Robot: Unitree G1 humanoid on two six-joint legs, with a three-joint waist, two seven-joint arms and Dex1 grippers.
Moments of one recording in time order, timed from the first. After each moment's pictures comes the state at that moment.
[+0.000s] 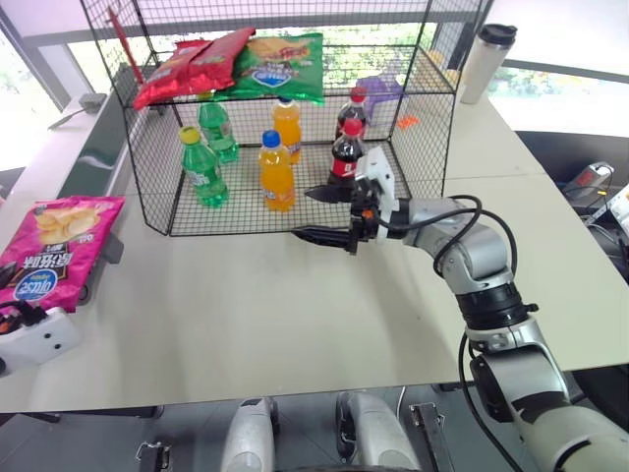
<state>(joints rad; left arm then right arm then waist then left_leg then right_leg) 0.48 0.76 0.65 -0.19 0.67 -0.20 -0.27 -0.75 -0.37 0.15 0.08 0.44 0.53 1.01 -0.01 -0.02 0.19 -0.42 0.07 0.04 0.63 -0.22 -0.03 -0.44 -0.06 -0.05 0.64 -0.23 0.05</state>
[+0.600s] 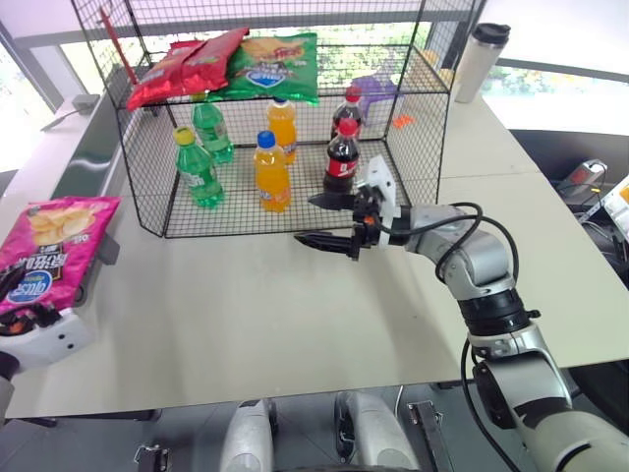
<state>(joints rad) 0.55 0.71 0.64 -0.26 0.71 -0.18 -0.20 -0.72 -0.37 0.14 0.07 0.44 0.55 1.00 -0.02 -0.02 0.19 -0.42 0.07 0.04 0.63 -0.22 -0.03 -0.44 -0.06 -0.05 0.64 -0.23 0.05</state>
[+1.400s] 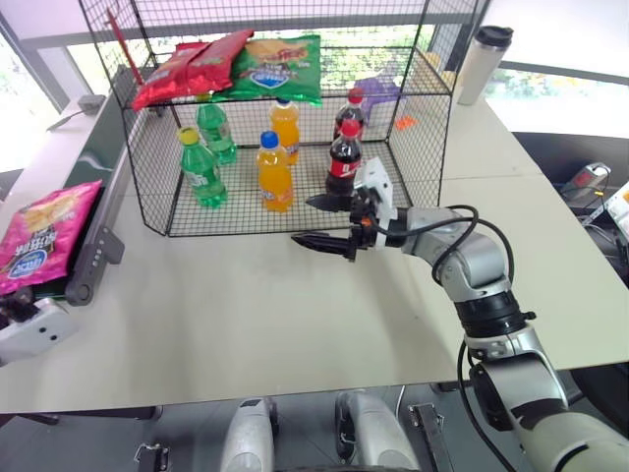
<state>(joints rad) 0.47 0.71 0.66 -0.26 0.71 -0.14 -0.16 -0.71 -0.35 0.15 0.07 0.44 0.55 0.99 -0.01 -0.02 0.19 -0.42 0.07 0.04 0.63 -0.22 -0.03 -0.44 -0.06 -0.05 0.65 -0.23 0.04</state>
